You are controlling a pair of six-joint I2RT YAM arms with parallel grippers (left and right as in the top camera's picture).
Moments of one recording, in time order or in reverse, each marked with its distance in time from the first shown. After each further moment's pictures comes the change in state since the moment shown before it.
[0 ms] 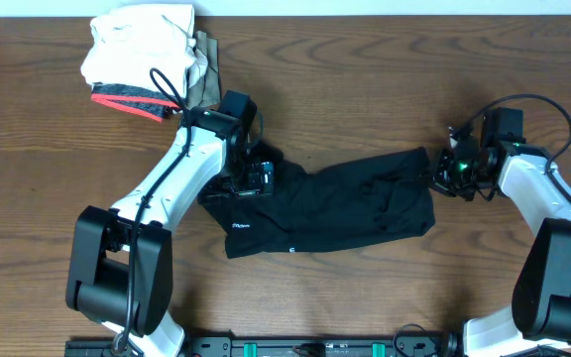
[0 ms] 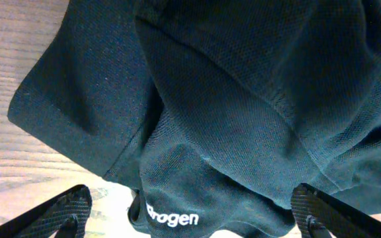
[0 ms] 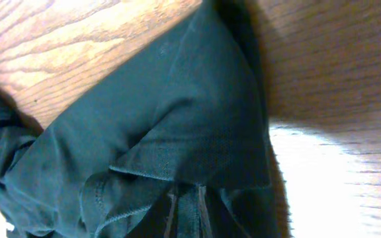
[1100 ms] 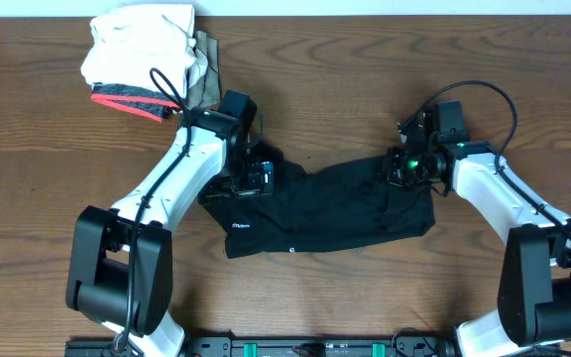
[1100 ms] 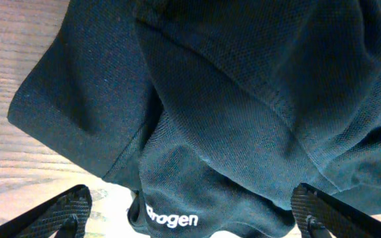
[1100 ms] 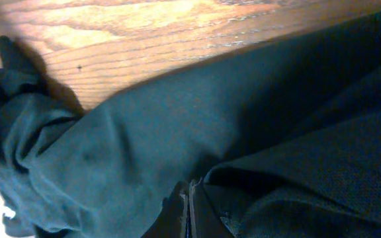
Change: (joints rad) left arm 0.000 0.000 0.000 0.003 0.000 0.000; right arm 0.276 0.000 0.001 0.108 0.045 0.105
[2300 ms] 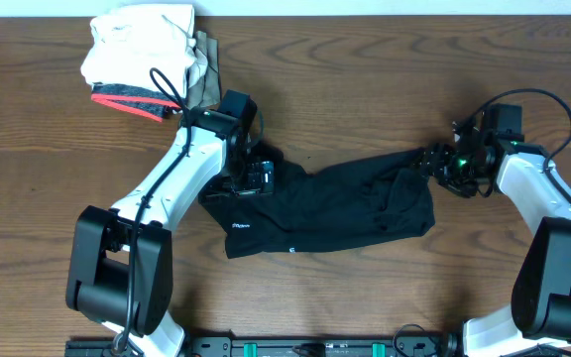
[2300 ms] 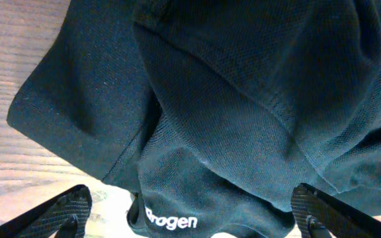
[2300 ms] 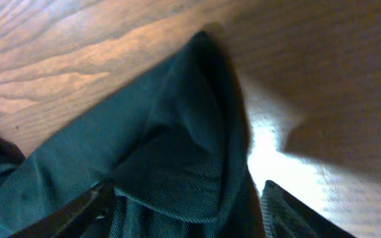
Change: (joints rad) left arm 0.000 0.000 -0.001 0.007 0.000 0.000; right arm -0.262 0.006 -0.003 -0.027 0.027 -0.081
